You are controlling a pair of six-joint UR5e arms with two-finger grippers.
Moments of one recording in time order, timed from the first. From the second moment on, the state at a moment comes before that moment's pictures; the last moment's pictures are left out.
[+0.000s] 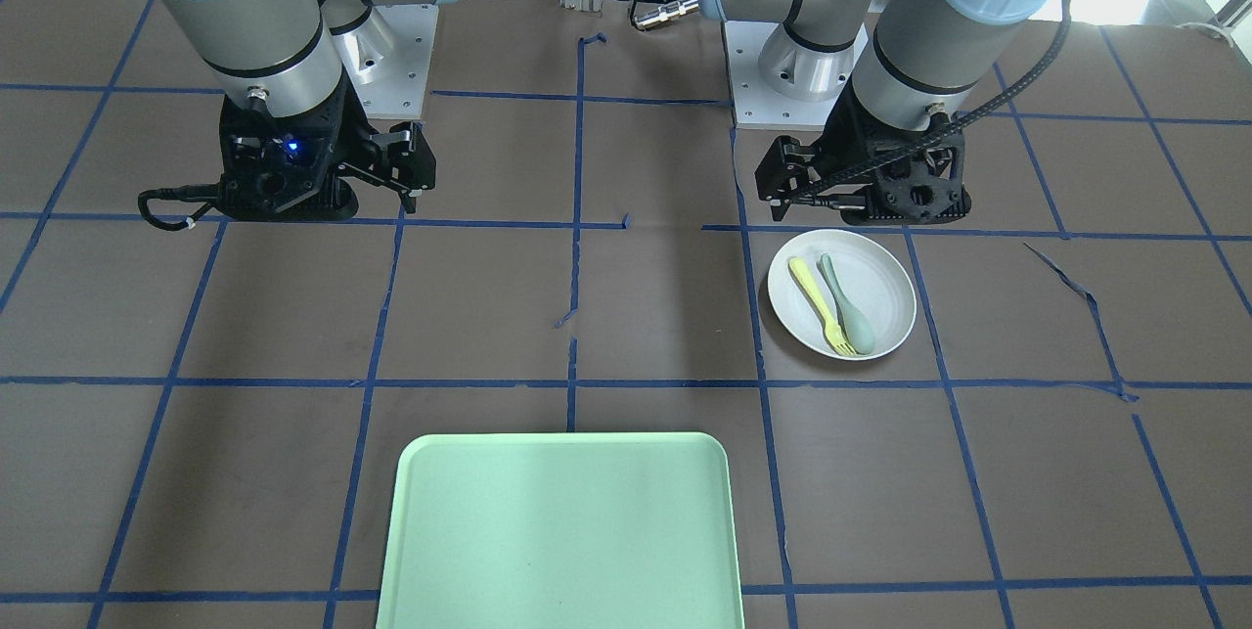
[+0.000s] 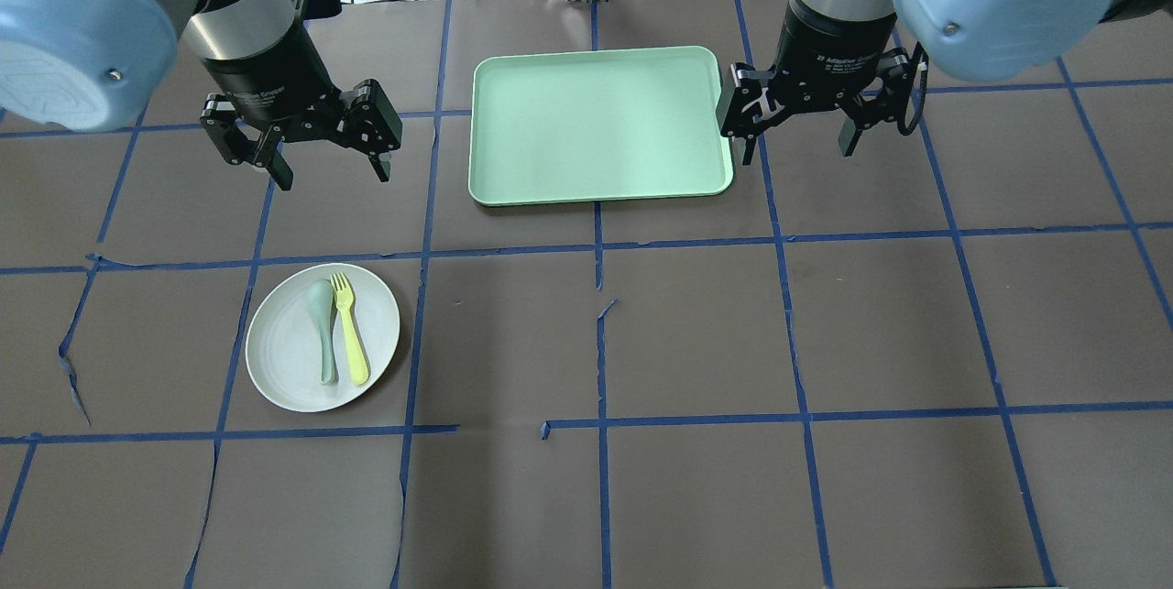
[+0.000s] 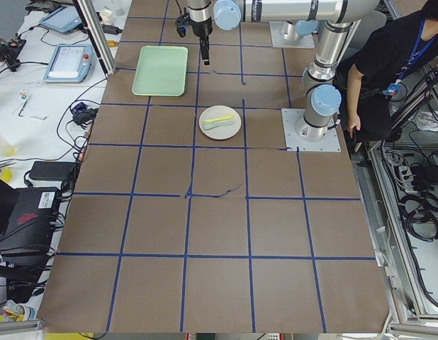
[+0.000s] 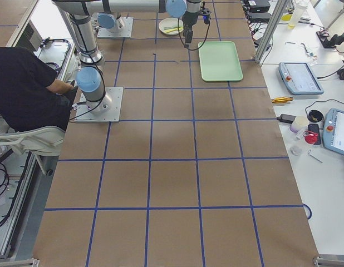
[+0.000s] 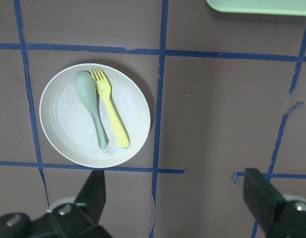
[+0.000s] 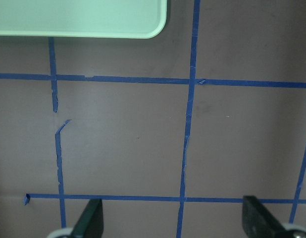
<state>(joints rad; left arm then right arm) -1.59 -1.65 -1.56 -1.60 1.56 -0.08 1.67 -1.46 1.51 -1.53 -1.58 0.06</state>
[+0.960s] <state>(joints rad) -1.59 -1.66 -1.57 -1.60 1.55 -0.08 1.67 -1.46 1.51 -1.53 -1.58 0.06</state>
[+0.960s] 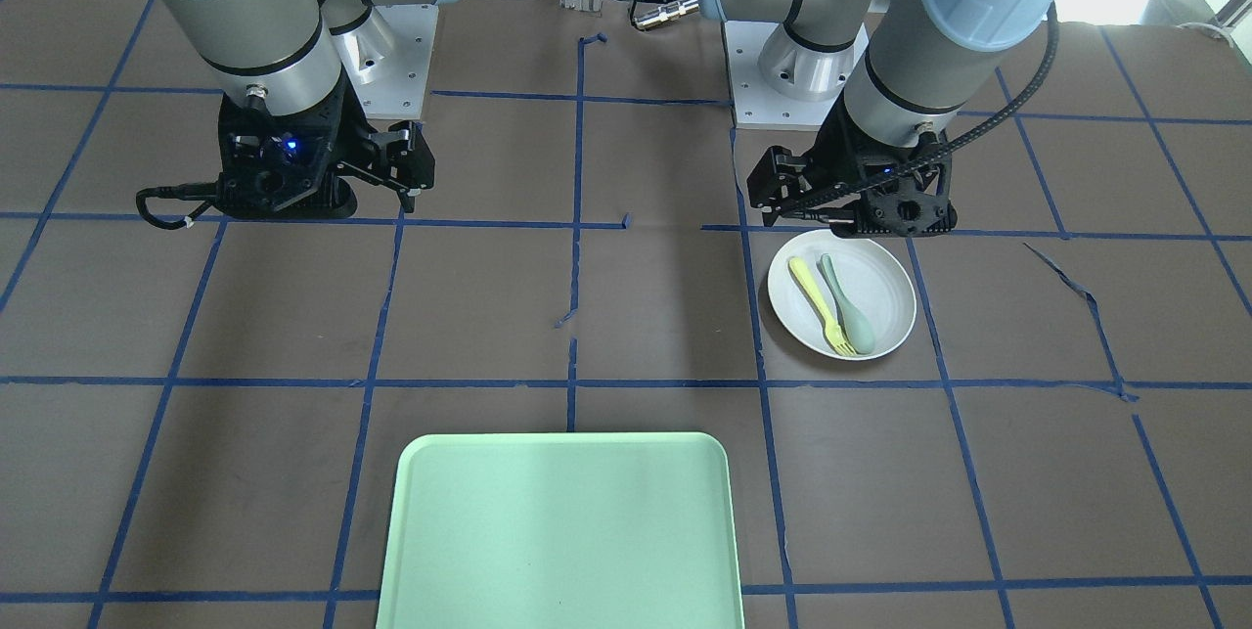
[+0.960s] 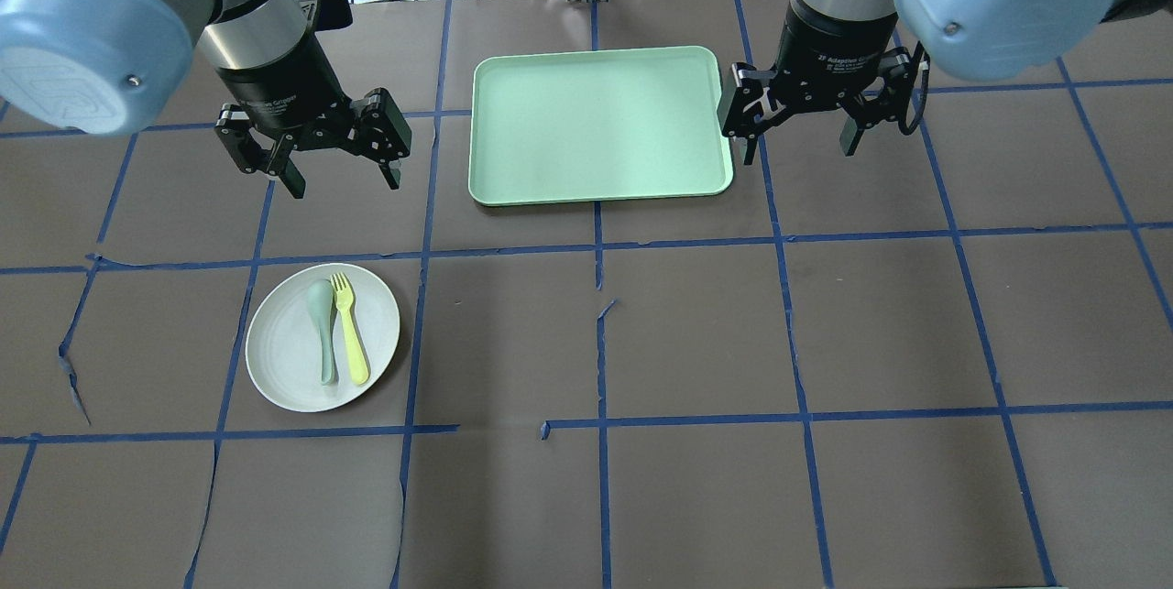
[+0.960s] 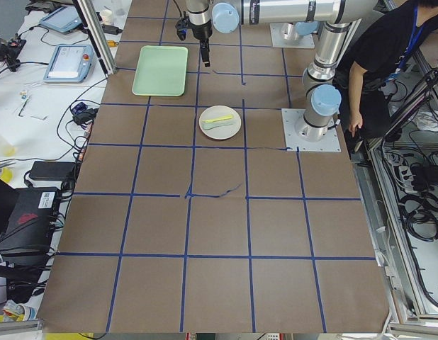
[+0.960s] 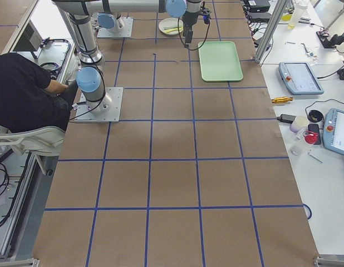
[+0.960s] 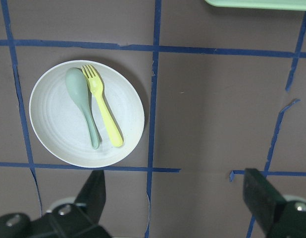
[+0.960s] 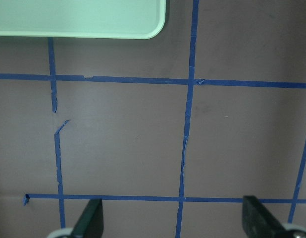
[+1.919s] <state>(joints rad) -1.34 -1.66 -1.72 -1.47 1.54 0.10 1.67 -1.45 1.51 -1.53 -1.58 0.06</state>
